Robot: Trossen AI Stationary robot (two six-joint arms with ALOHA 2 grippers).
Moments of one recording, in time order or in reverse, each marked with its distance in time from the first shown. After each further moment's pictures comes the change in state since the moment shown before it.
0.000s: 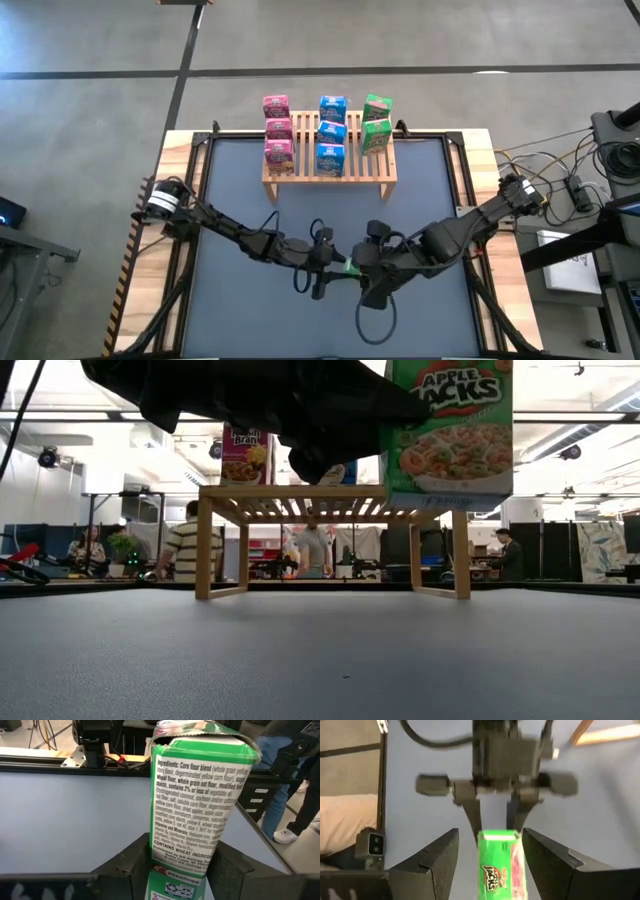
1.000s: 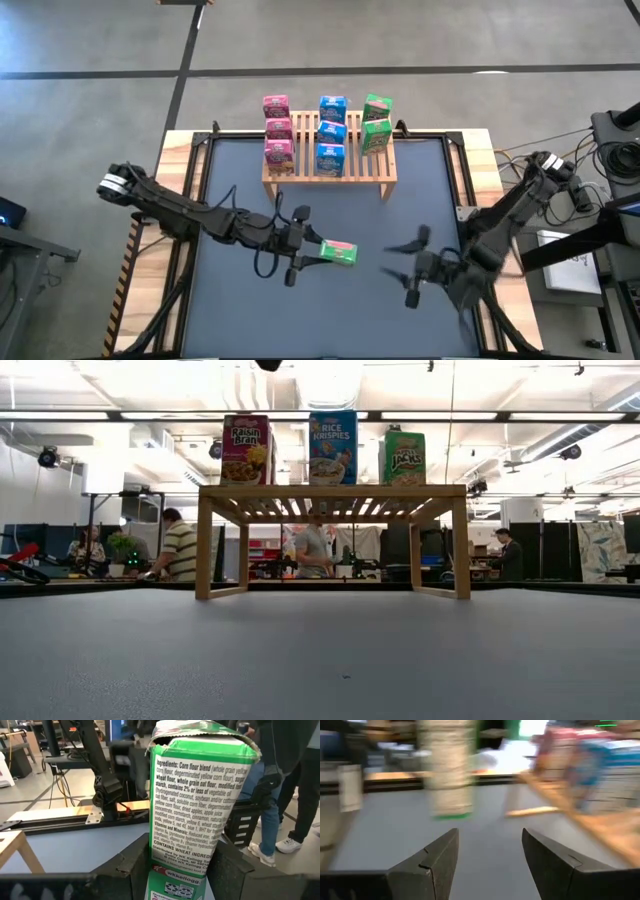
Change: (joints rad) left arm -0.001 -0.418 -0.004 -0.294 -0.001 0.147; right arm 0.337 -0.421 -0.817 0.801 0.730 -0.126
